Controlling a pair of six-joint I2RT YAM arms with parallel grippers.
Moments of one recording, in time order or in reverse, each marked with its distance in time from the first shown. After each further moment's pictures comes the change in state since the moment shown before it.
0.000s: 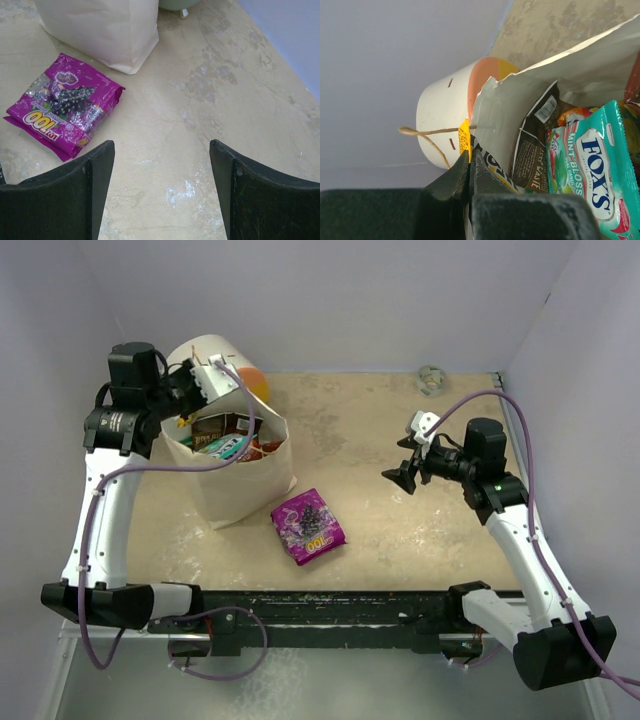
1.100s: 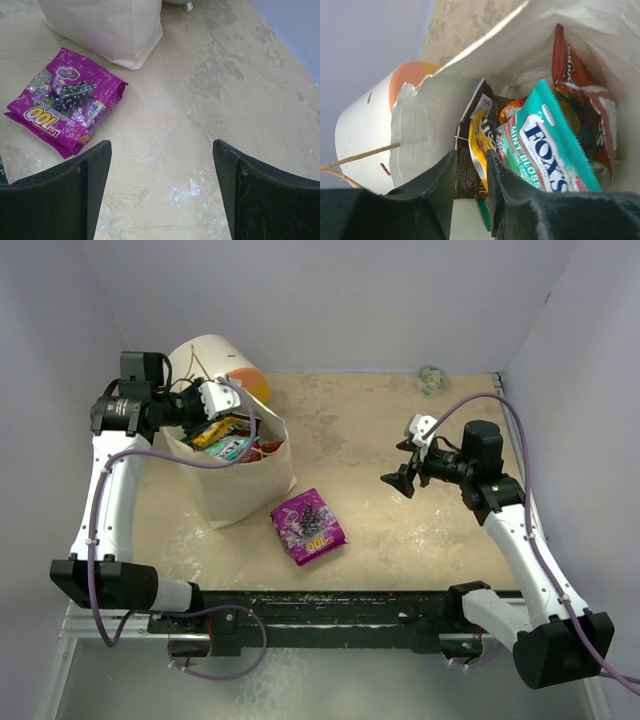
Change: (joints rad) left arm 0.082 0.097 -0.010 -0.235 0.277 0.180; right arm -0.003 0.007 -0.025 0.011 -0.012 -0.006
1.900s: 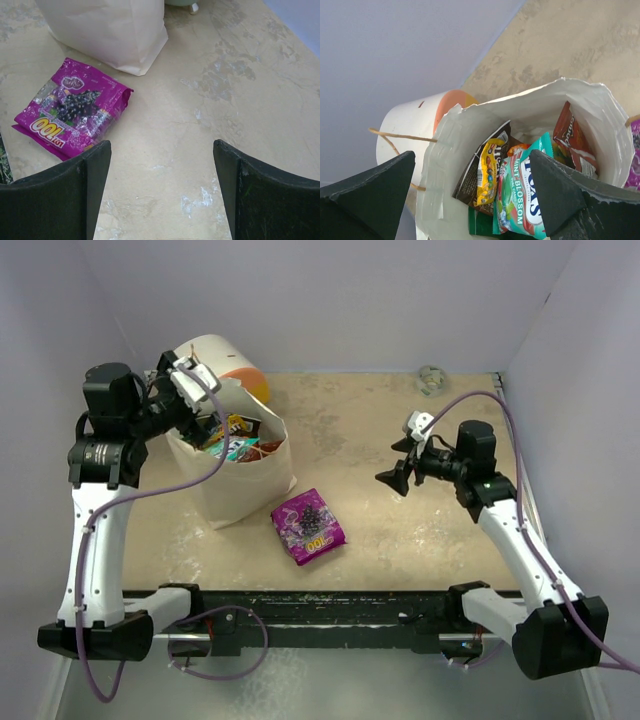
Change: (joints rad) left arm 0.000 -0.240 -0.114 0.303 -0.008 -0.436; right arm 0.002 0.040 -0.057 0.118 -0.024 0.098
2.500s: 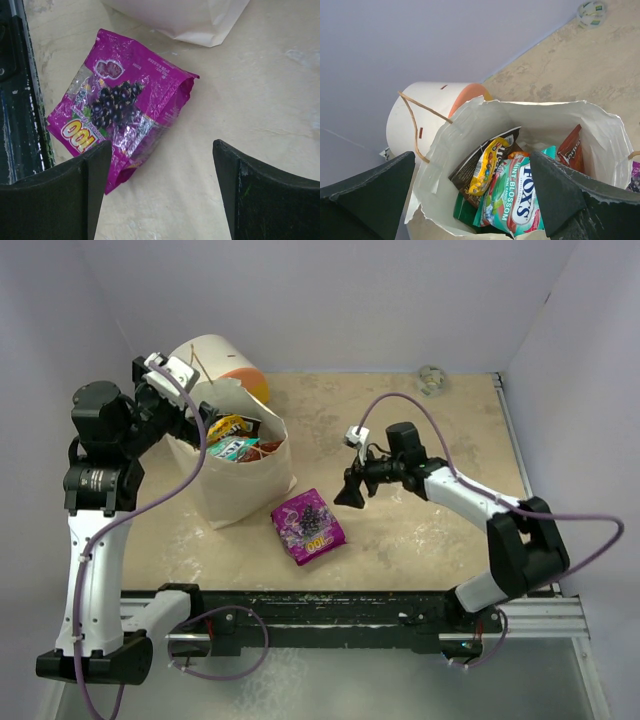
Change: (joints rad) left arm 0.000 -0.138 -0.111 0.151 -0.200 -0.320; right arm 0.261 0.416 0.036 0.114 0.032 0.154
